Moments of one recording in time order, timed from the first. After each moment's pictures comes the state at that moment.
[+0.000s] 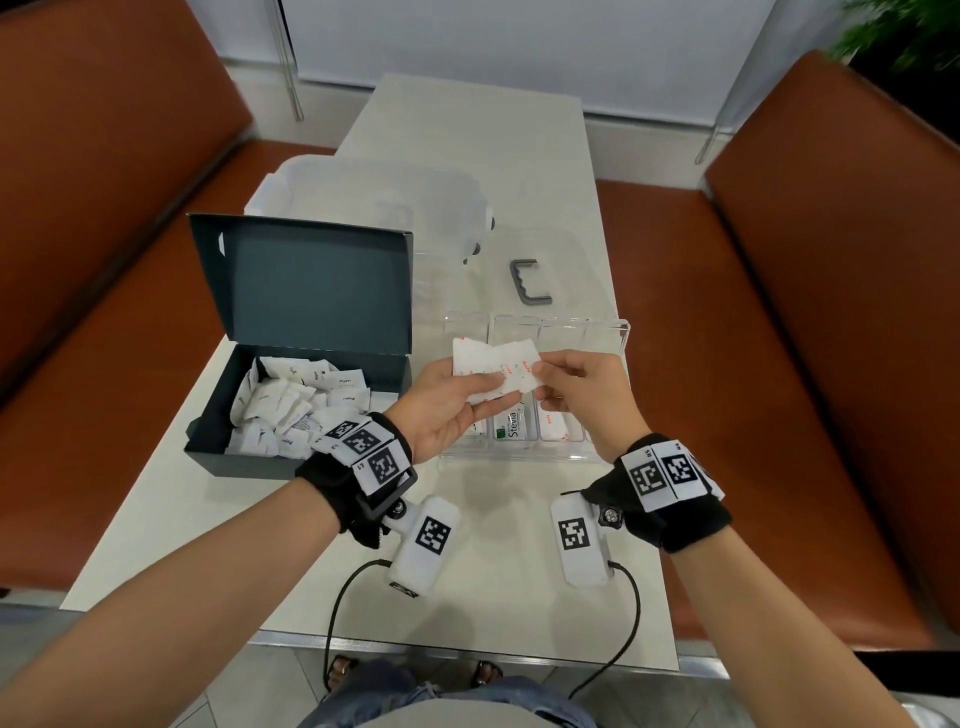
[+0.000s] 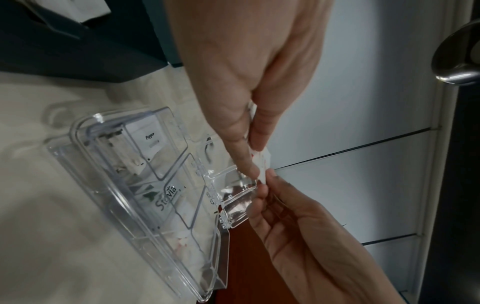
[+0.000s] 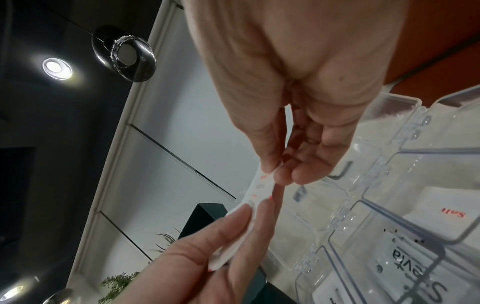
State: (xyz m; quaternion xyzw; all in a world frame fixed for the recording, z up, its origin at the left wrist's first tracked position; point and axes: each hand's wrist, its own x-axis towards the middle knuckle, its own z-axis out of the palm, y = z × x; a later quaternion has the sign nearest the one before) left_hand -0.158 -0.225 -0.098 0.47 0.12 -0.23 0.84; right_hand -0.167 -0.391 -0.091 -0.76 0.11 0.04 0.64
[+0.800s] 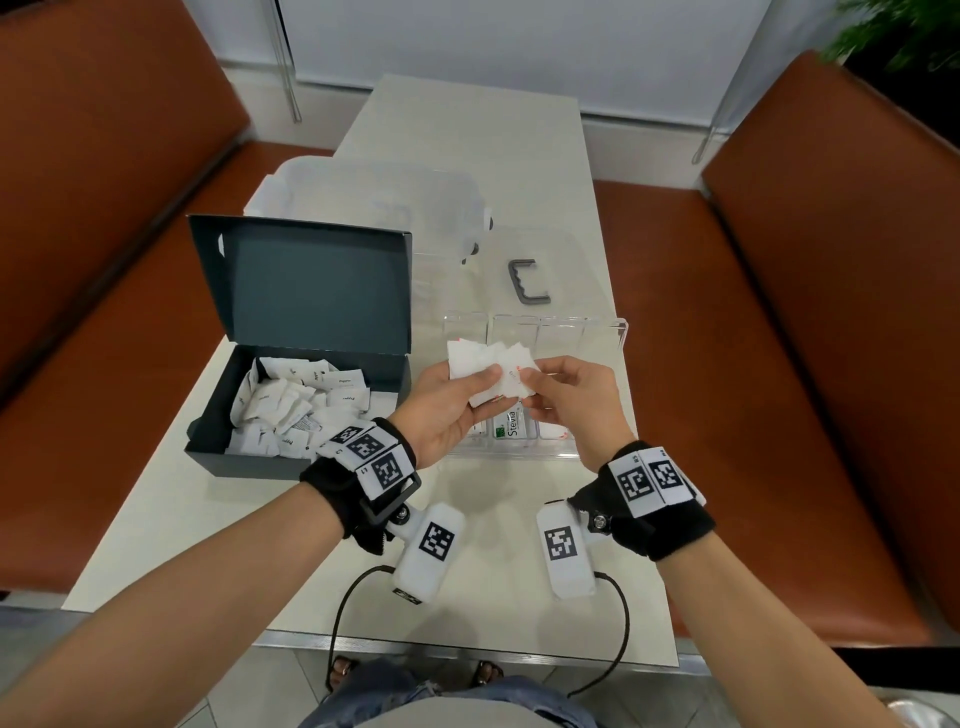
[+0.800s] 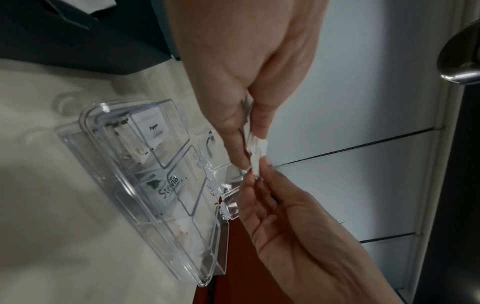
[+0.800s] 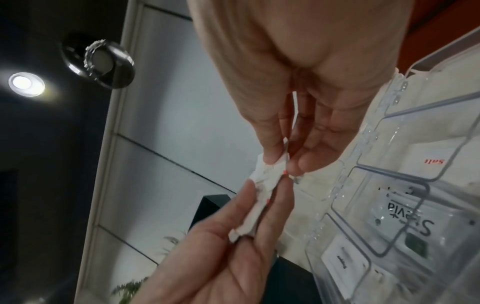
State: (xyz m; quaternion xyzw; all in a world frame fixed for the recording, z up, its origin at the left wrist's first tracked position) left_hand -0.161 -0.226 -0.105 0.47 0.12 -0.21 0.85; right_hand -0.177 -0.378 -0.094 -0.69 0.16 0.04 0.71
